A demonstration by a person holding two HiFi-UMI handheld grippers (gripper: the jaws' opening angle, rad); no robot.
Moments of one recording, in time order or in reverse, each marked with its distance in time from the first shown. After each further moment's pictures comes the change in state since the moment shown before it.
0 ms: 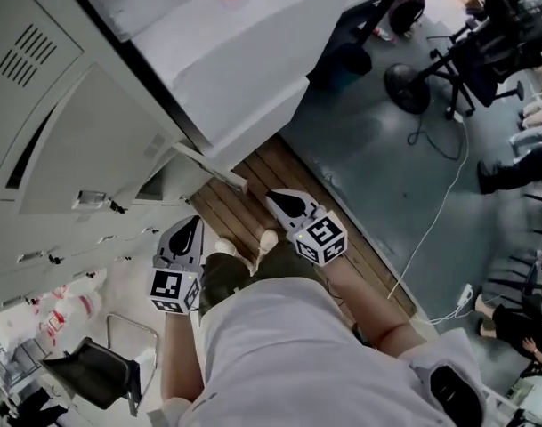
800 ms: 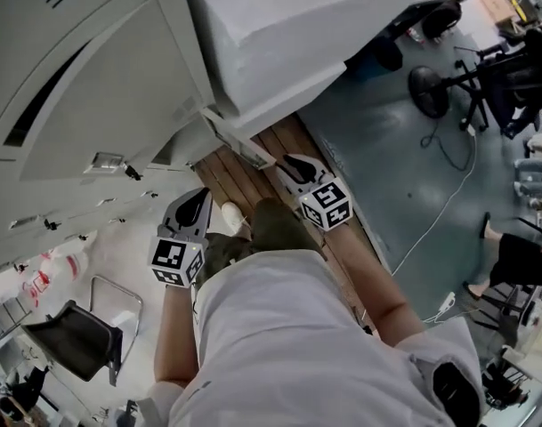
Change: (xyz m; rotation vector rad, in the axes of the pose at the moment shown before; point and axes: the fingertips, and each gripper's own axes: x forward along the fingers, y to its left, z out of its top) left arm -0.005 0.056 -0.041 -0.131 0.017 0.026; right arm 0.085 -0.016 -0.041 -0.086 0.202 0.028
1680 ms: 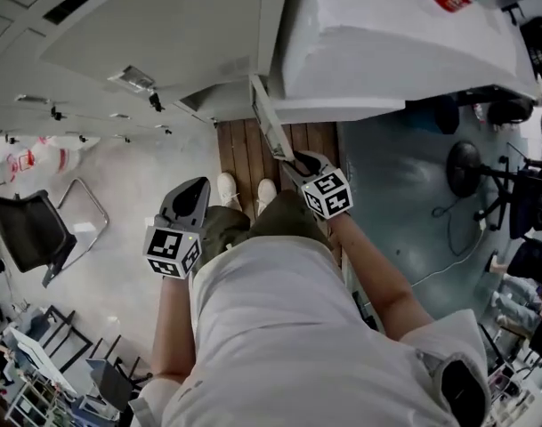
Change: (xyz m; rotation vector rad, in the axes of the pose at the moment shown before) left arm -0.038 -0.015 -0.043 -0.217 -0.023 0.422; right arm 0.059 -0.005 -0.068 -0.168 0.259 0.359
